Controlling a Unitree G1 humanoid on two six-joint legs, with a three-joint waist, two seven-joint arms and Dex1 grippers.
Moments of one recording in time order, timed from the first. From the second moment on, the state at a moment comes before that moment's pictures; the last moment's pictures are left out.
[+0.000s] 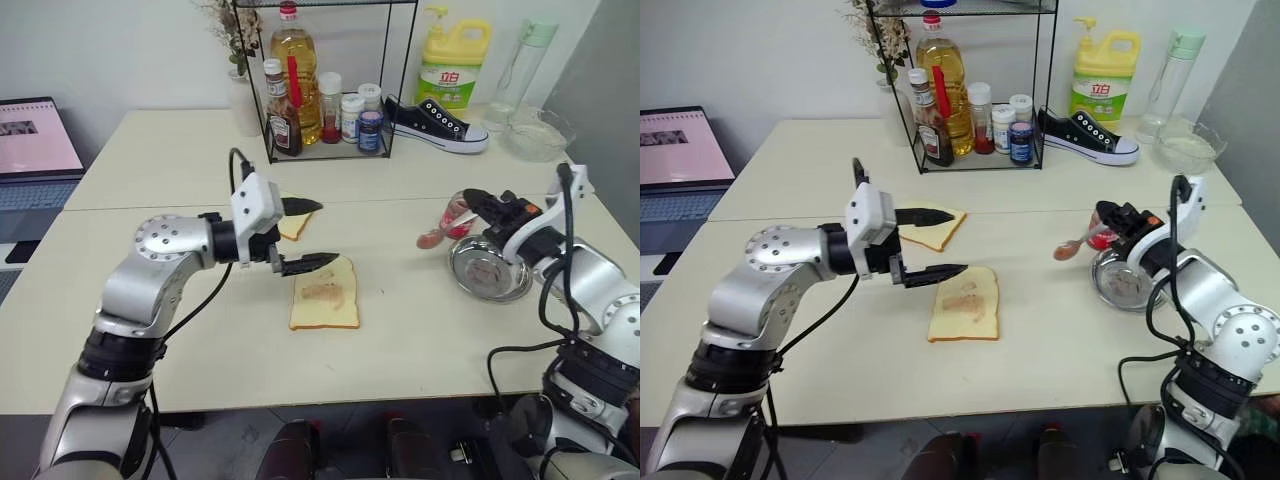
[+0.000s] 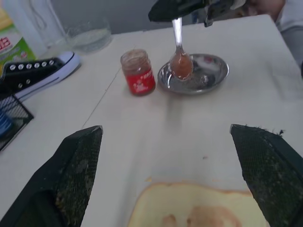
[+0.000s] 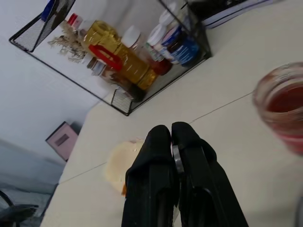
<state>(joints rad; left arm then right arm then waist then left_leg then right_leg) -0.66 0.61 -0.12 -0.10 -0.40 0.37 -1.06 -0.52 -0.34 -0.66 -0.31 1.35 1.18 -0.35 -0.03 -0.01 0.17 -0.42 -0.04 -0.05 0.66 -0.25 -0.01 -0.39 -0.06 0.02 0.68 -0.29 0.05</state>
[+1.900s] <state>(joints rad) -0.59 0.85 0.04 0.04 -0.38 0.54 -1.17 -0.23 -1.06 -0.28 -0.21 0.79 0.77 0.69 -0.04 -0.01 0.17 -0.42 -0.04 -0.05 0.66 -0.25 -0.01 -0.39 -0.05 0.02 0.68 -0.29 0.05</state>
